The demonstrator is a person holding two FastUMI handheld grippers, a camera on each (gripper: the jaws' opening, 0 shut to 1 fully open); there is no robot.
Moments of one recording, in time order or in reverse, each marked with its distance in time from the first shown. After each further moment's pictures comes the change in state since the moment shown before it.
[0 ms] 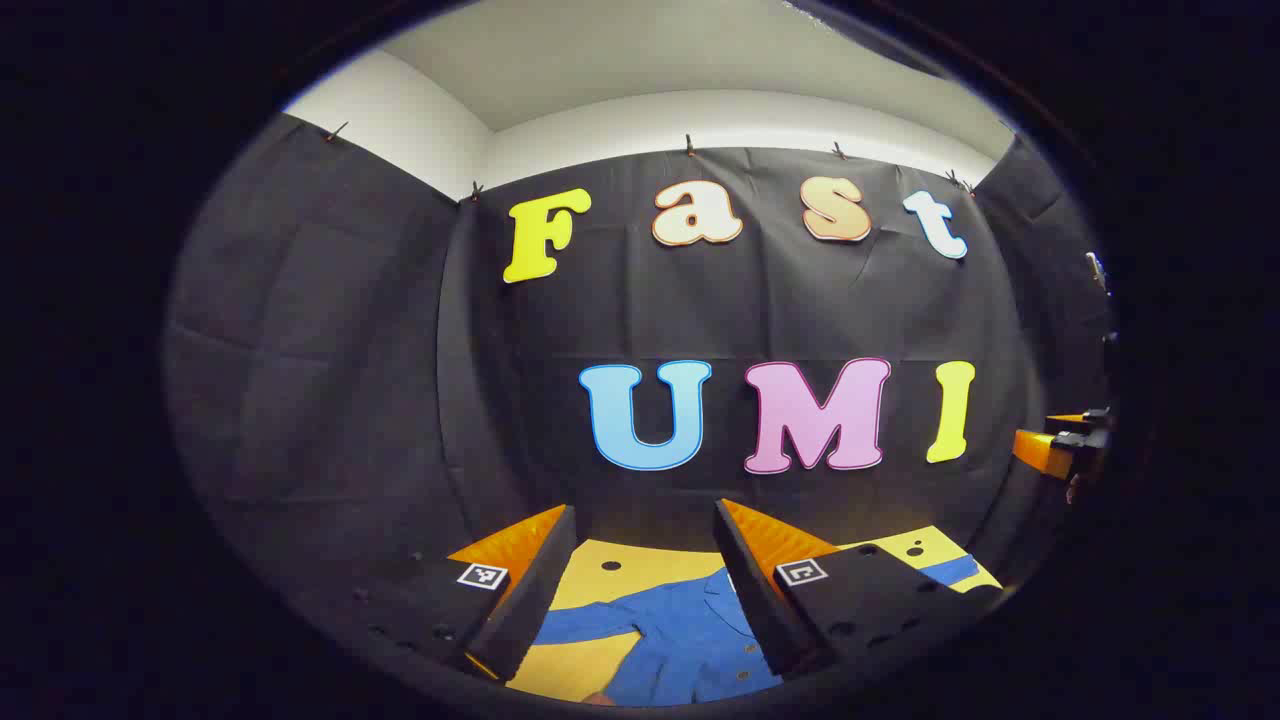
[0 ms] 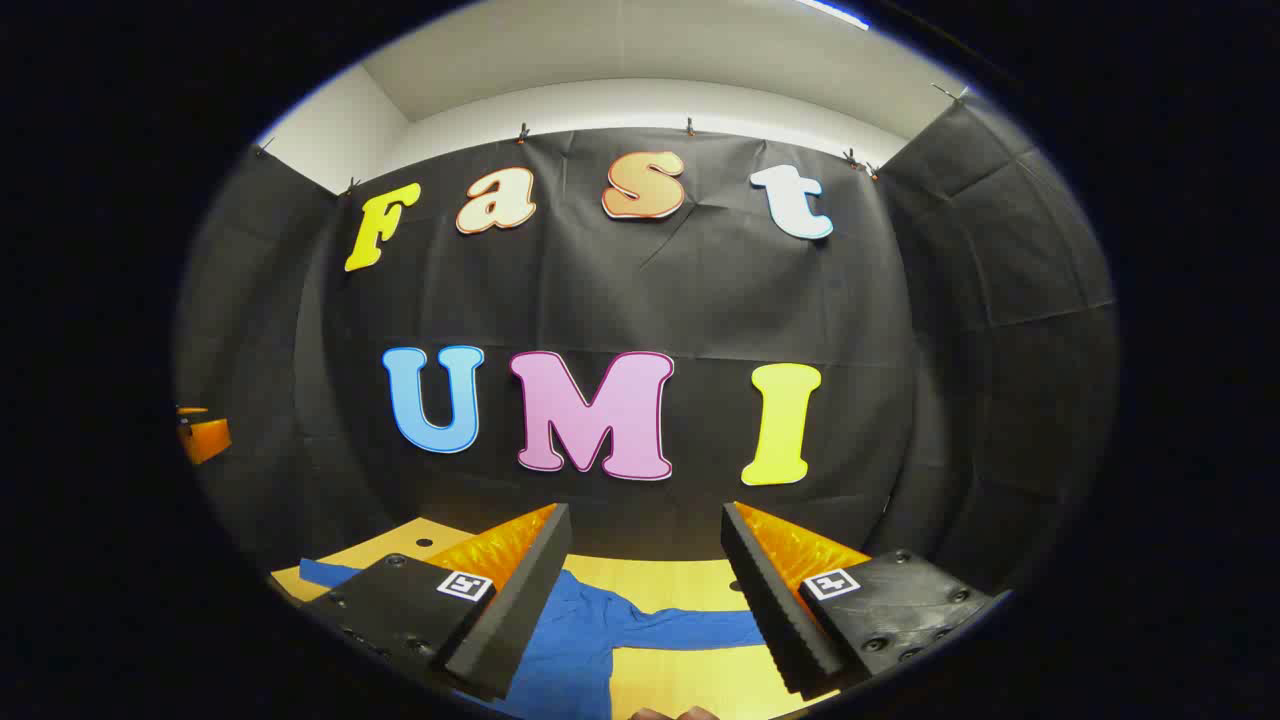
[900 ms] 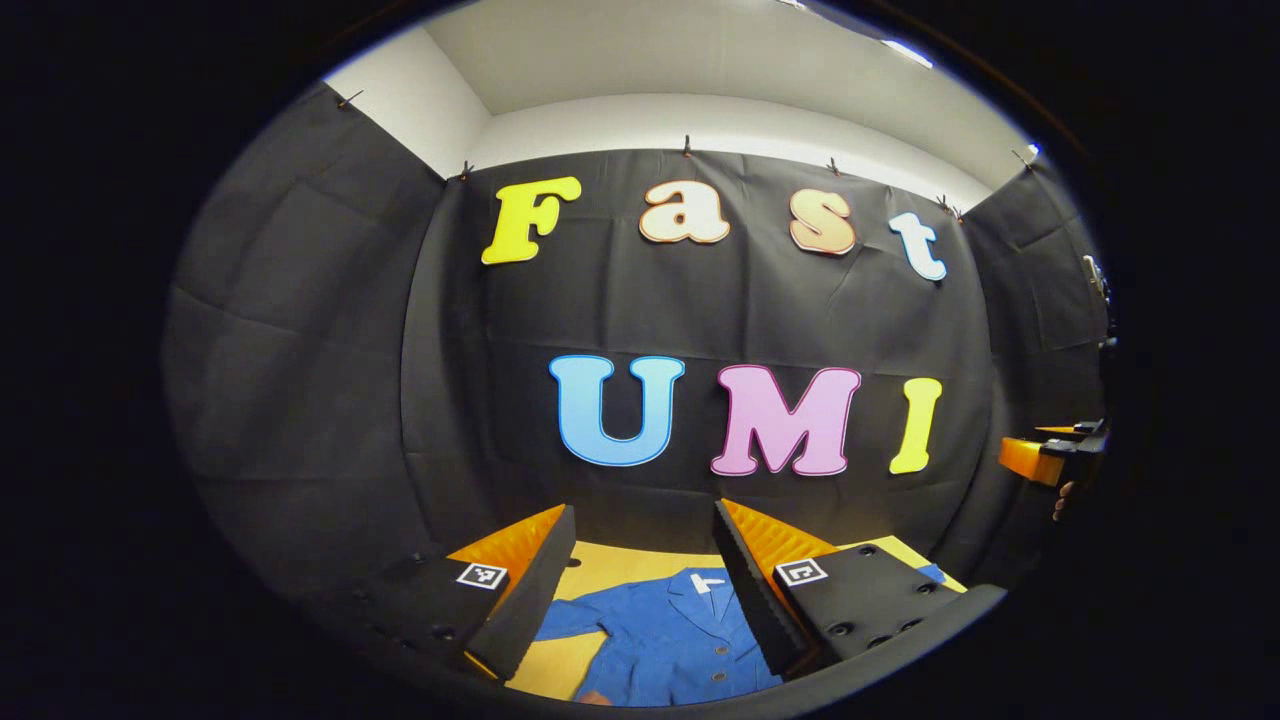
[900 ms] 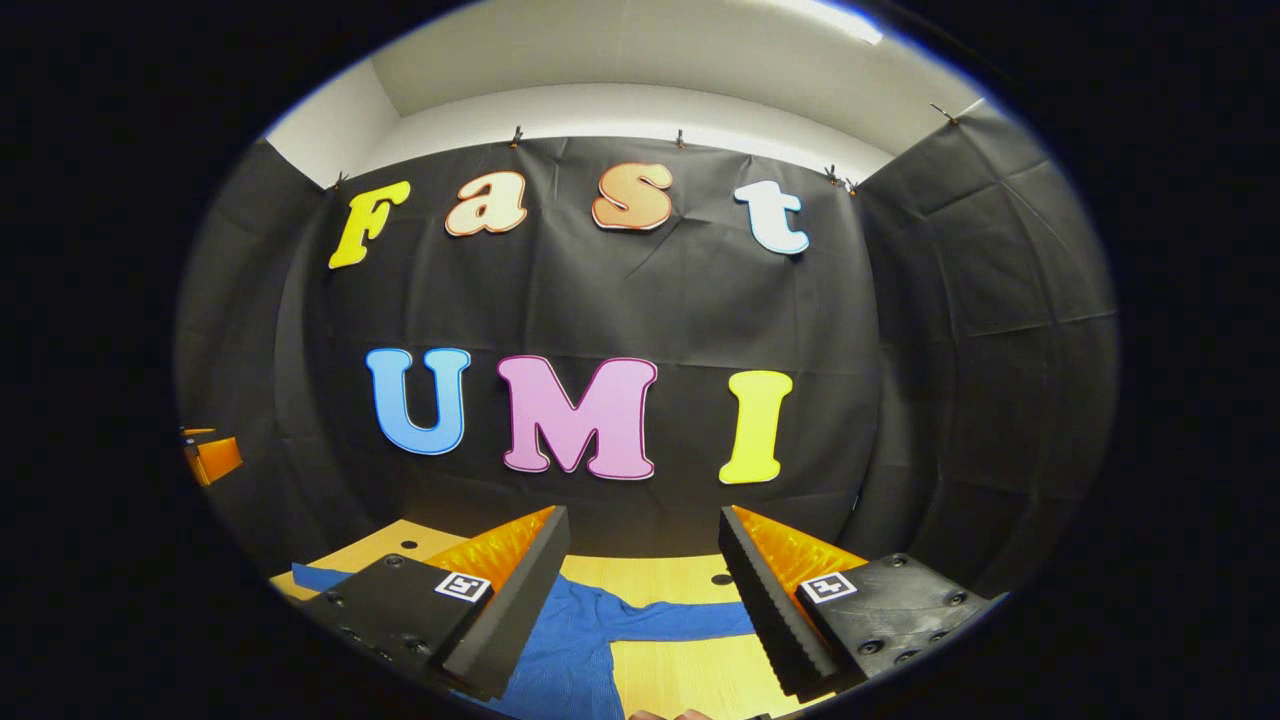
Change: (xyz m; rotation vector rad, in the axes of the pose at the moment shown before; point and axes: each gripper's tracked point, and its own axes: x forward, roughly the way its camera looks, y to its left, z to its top) left arm 0.007 -0.005 -0.013 -0.058 -0.014 -0.124; right arm -0.028 0.013 0.006 -0.009 0.019 -0.079
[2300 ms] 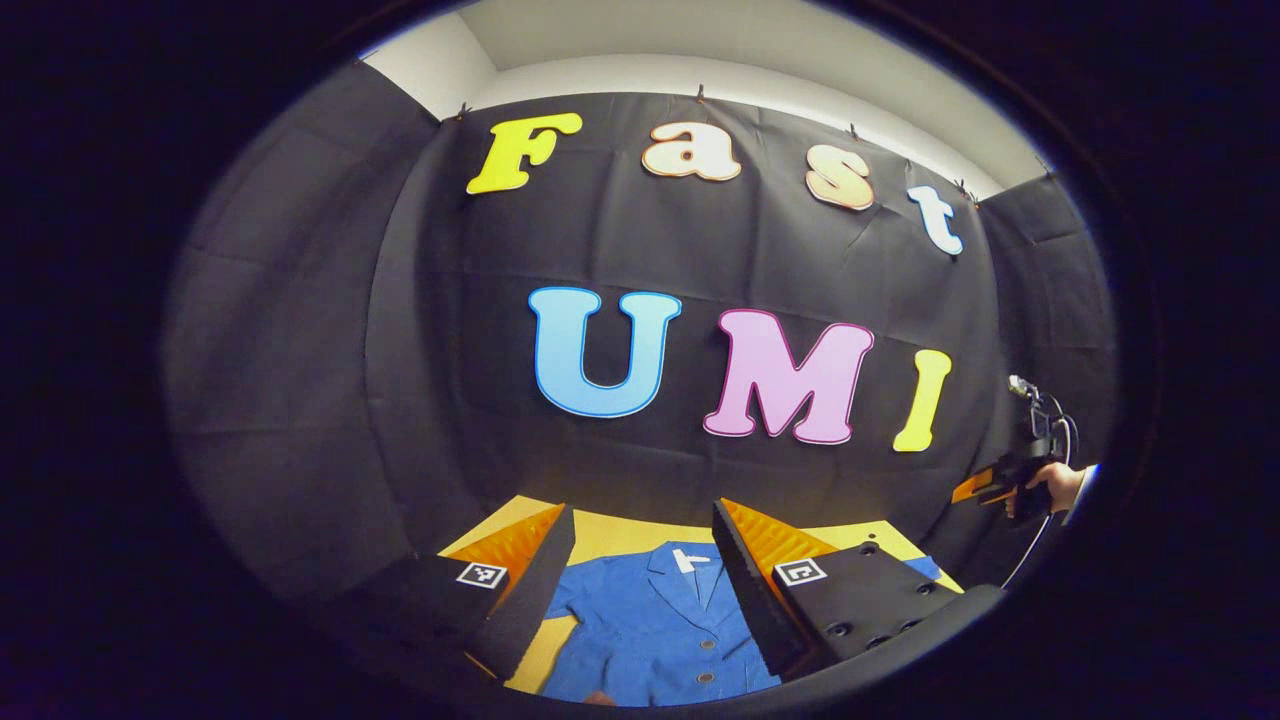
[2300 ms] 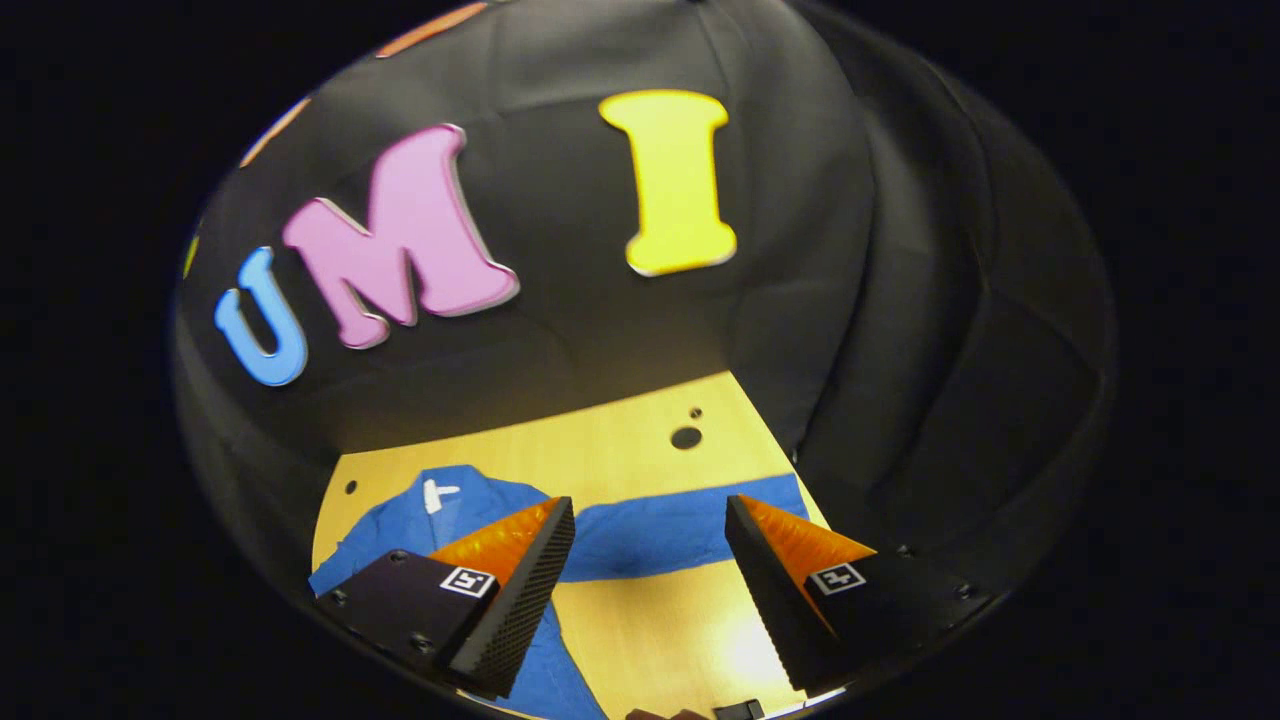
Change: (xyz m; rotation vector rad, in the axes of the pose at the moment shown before) left arm 0.099 -0.013 -0.063 -0.053 0.139 -0.049; right arm 0.220 -0.176 -0.268 0.246 0.797 -0.178
